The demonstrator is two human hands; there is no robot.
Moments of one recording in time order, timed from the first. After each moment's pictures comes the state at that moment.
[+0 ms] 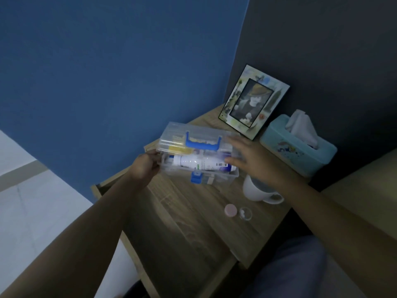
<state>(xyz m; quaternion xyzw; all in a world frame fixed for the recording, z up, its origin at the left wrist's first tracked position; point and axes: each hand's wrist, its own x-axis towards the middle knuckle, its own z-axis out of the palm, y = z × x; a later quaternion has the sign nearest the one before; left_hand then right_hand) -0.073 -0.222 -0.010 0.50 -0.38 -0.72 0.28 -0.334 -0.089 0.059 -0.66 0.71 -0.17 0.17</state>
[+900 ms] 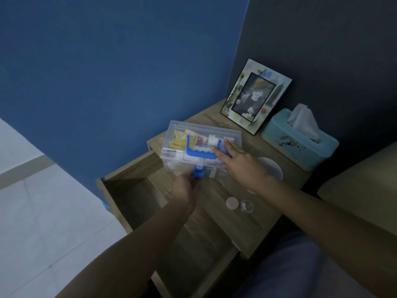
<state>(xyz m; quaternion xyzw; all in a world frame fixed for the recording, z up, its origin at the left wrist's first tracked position) -0.137 -0.110 -0.007 0.45 -0.15 -0.79 0.39 -0.303 -0.081 0.031 -0.72 0.69 0.04 0.03</state>
